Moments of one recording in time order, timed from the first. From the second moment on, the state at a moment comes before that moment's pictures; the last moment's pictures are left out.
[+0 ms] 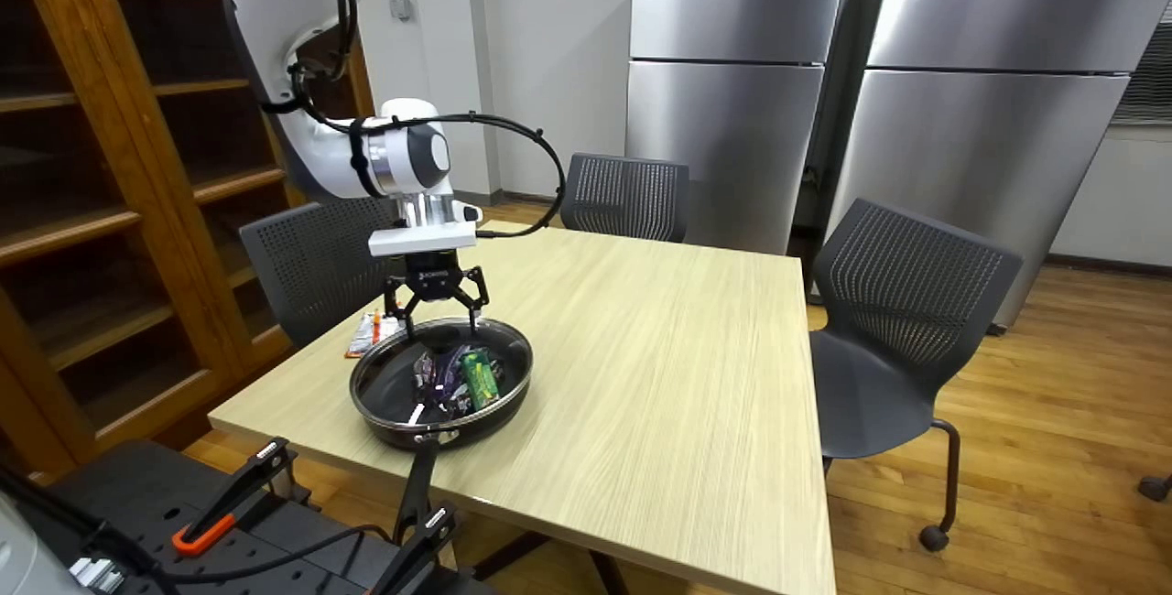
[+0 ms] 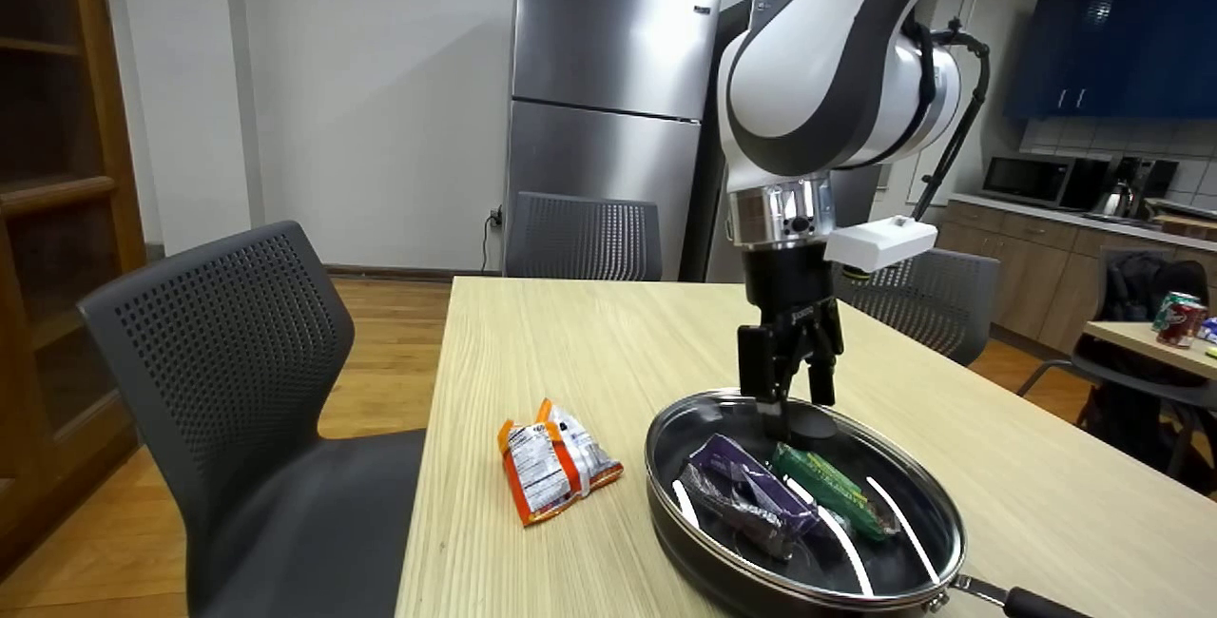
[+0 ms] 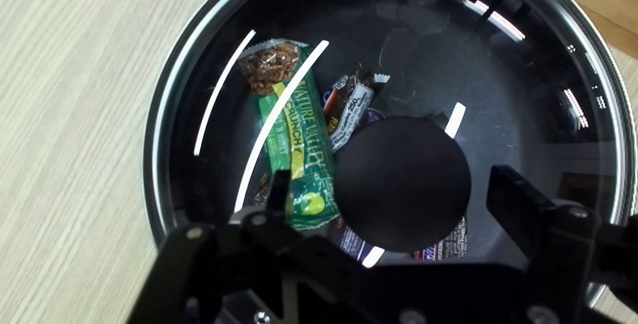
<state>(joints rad) 0.21 0.69 0.04 -1.99 -0.25 2.38 -0.18</state>
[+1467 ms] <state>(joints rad) -0.01 0.42 0.04 -2.16 -0.20 2.51 -0.29</state>
